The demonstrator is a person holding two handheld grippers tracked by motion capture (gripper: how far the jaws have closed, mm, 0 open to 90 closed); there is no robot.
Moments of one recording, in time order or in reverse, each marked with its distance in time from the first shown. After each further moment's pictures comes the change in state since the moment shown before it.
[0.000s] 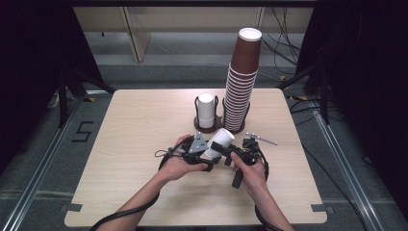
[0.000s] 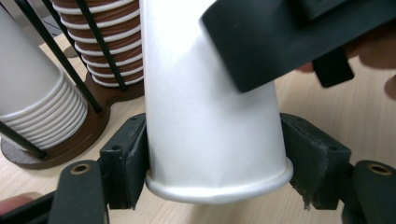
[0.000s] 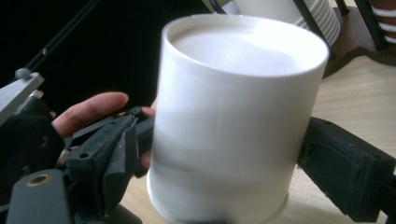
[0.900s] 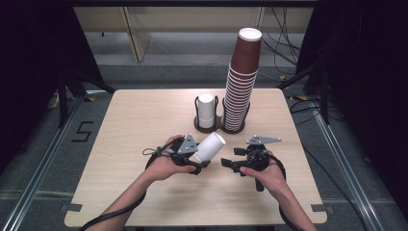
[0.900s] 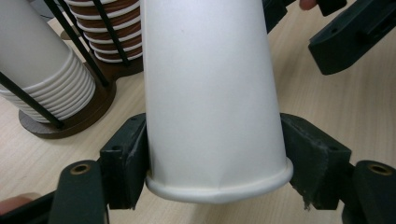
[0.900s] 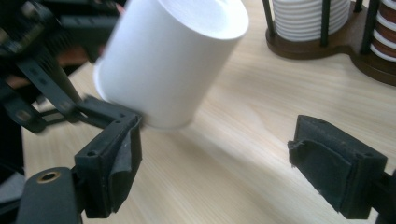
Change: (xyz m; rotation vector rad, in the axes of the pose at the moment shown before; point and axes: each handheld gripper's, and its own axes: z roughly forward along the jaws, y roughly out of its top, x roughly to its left) left arm 0.007 -0.007 -0.031 0.081 -0.054 0.014; right arm -0.013 0.006 -0.031 0.270 0.000 -0.431
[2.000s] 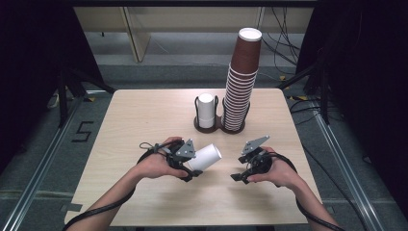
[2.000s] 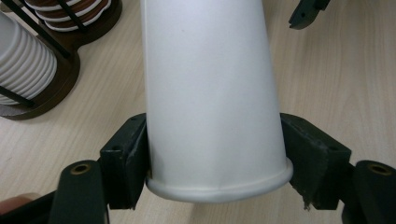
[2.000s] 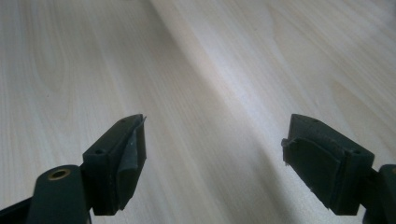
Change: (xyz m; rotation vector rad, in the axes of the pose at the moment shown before) left arm 0.001 0.008 -0.023 0.241 -0.138 0.177; right arm -0.009 0.001 -0.004 0.421 0.010 -0.339
